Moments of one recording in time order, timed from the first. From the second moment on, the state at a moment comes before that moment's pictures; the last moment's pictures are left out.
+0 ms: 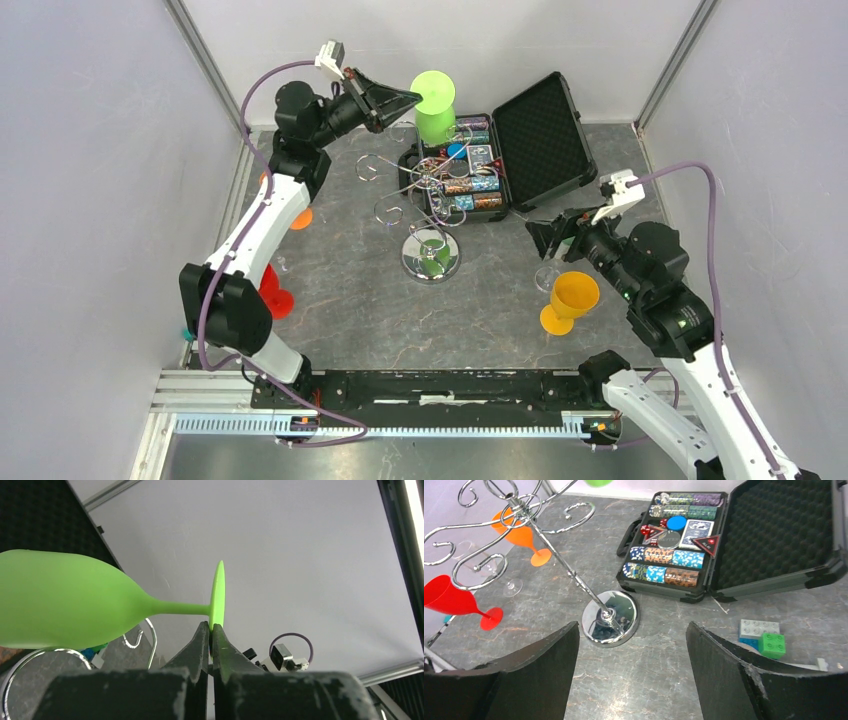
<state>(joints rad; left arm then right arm) -0.28 1.58 1.48 0.29 0.71 -1.27 0.45 0.64 0.97 -0.47 -0.02 0.24</state>
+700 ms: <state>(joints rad) -0.29 1.48 1.39 0.85 0.71 -1.76 0.45 0.69 0.77 0.18 -0.28 0.55</state>
